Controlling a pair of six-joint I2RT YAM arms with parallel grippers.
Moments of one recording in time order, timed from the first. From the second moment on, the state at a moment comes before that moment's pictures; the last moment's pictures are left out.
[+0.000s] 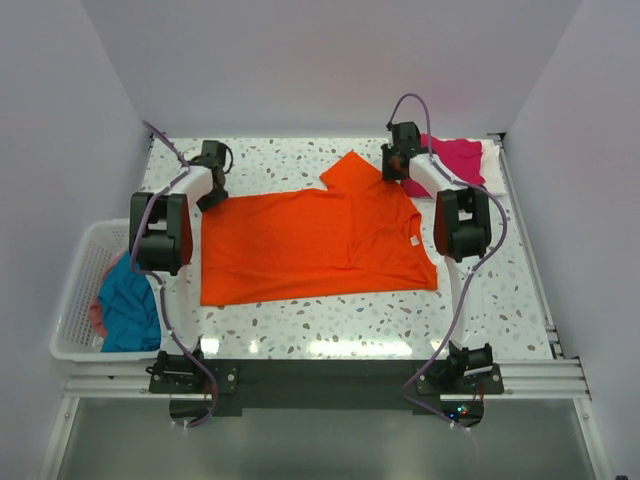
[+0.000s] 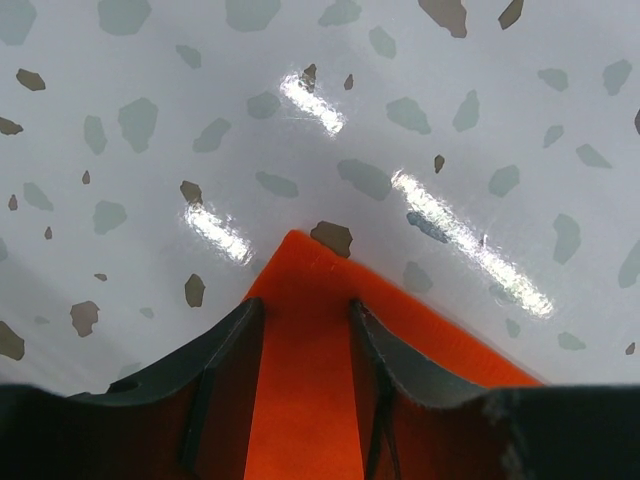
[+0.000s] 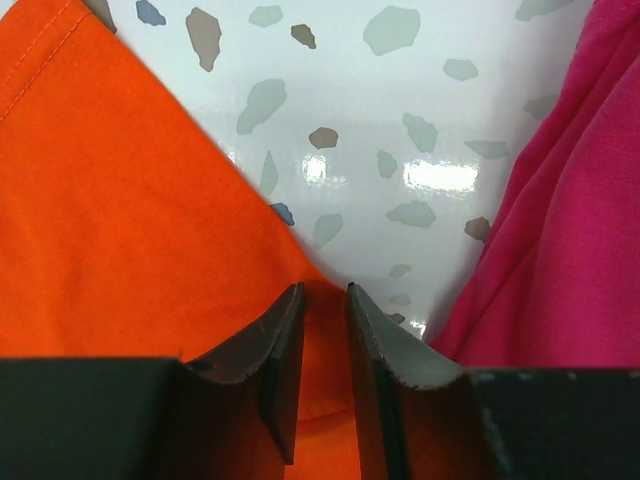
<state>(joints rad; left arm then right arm) -0.05 2.15 1.58 -0.55 -0.48 -0.65 0.19 2.42 2.00 -0.43 0.05 0.16</state>
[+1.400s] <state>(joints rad) -0.01 2.19 1.63 -0.51 -0.43 -0.65 0.19 2.32 1.92 -0.39 0.03 0.22</state>
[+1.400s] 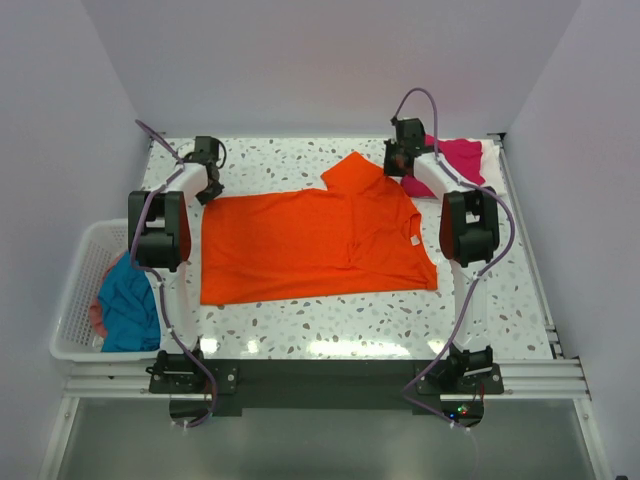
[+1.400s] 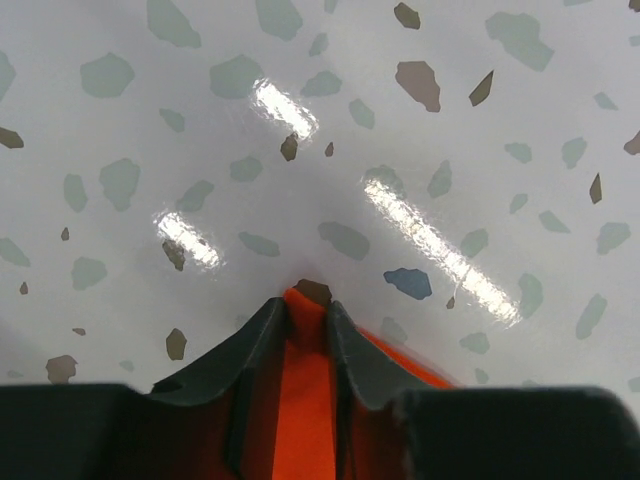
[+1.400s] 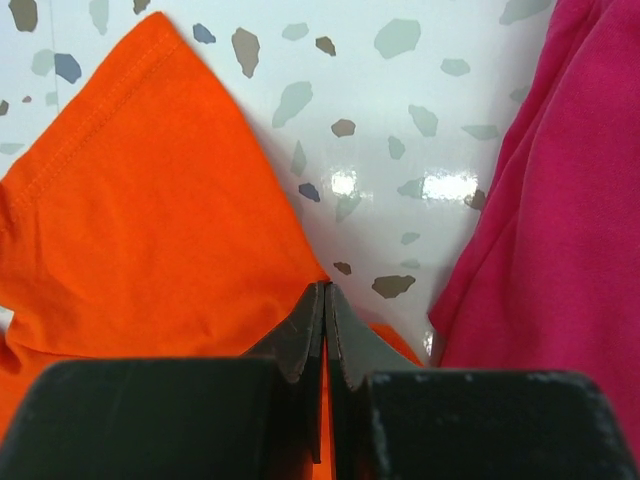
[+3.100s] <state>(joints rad) 0.03 2.05 1.54 -0.43 -0.33 -0.62 0.17 2.43 2.05 -0.44 0.00 0.25</state>
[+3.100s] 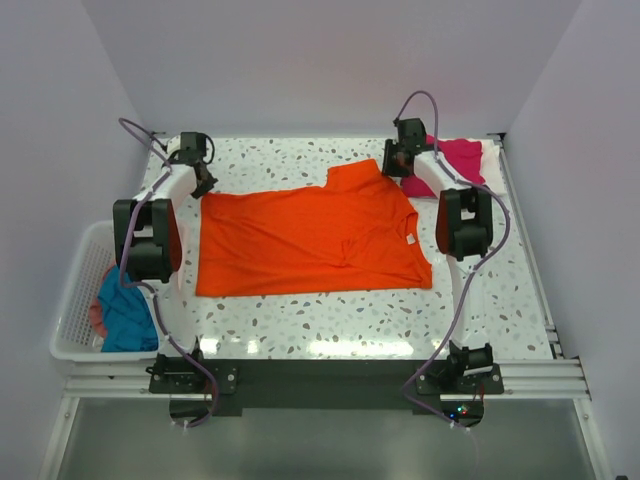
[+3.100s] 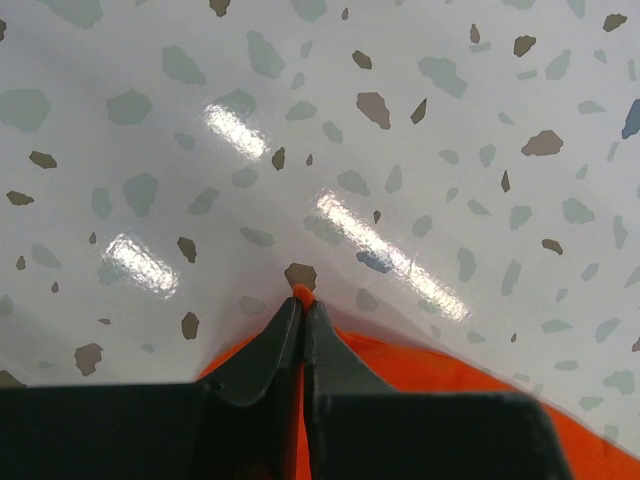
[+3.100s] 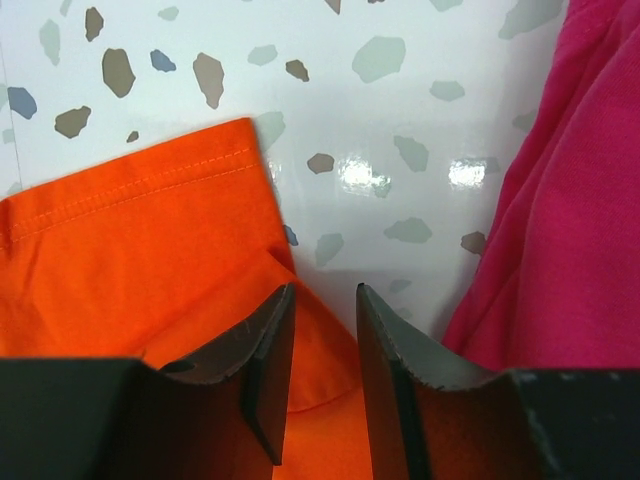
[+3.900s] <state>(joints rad) 0.03 2.05 1.54 -0.43 -0.32 -0.62 0.17 2.36 1.93 -0.41 -0.04 0.28</state>
